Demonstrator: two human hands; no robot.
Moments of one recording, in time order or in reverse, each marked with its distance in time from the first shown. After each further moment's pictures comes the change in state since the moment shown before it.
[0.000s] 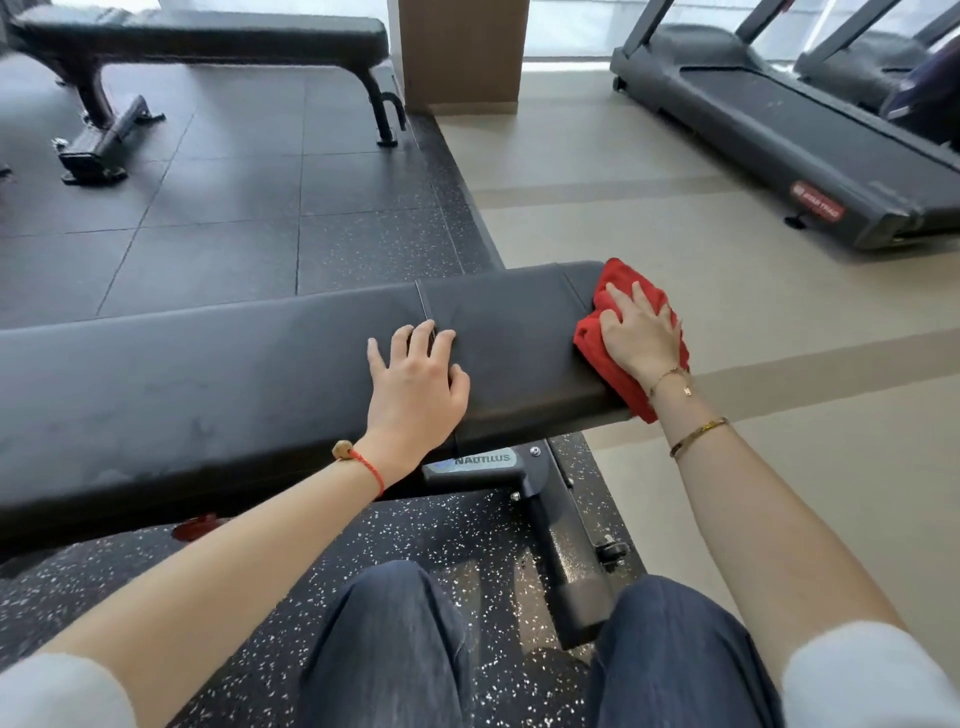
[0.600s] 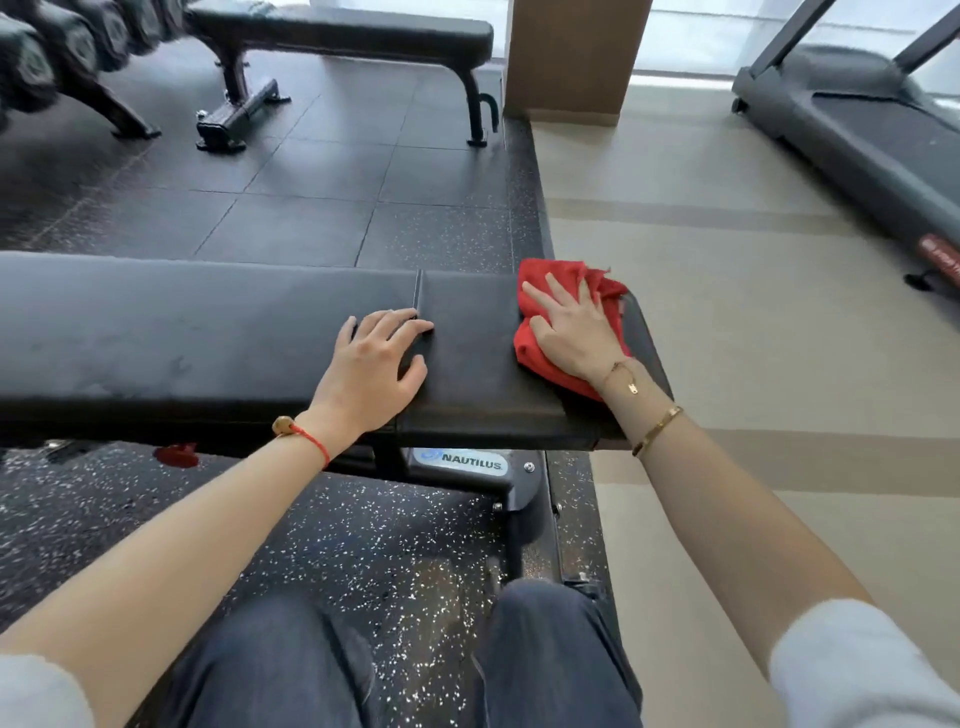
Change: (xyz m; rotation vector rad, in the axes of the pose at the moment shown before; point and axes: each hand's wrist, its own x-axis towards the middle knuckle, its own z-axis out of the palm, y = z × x) left_hand -0.003 0.003 -0.006 -0.053 0.037 -0.060; right_hand 0.032 -0.037 0.008 -0.043 -0.198 -0.611
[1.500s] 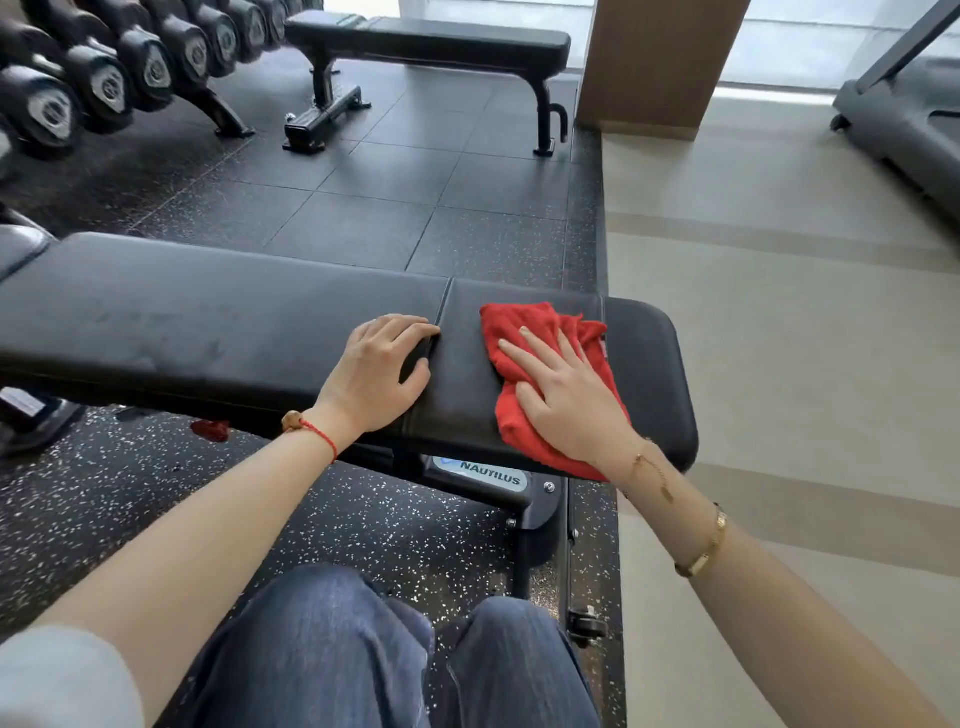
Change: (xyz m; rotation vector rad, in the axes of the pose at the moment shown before) left_hand -0.001 -0.005 -0.006 0.016 0.059 -0.022; right_hand -0.044 -0.013 0.020 0.035 0.061 -0.397
